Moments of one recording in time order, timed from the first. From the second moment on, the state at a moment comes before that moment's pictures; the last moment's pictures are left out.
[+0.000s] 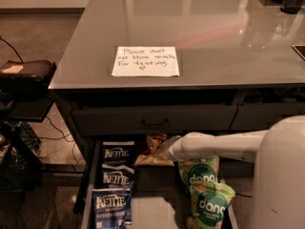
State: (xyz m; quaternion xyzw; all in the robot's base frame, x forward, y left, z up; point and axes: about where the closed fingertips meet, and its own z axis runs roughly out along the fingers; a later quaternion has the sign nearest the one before) arm 0.607 -0.032 0.448 -0.49 0.81 0.11 0.32
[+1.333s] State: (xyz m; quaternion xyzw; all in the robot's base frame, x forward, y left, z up) arm 0.508 -0.060 0.486 -0.52 0.80 0.16 0.26
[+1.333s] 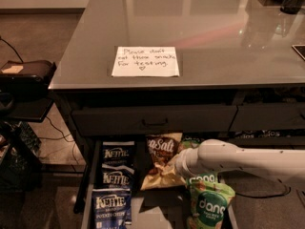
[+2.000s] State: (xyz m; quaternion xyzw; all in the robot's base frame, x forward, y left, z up) arm 0.444 -0.081 0.489 -0.52 0.81 0.18 0.21
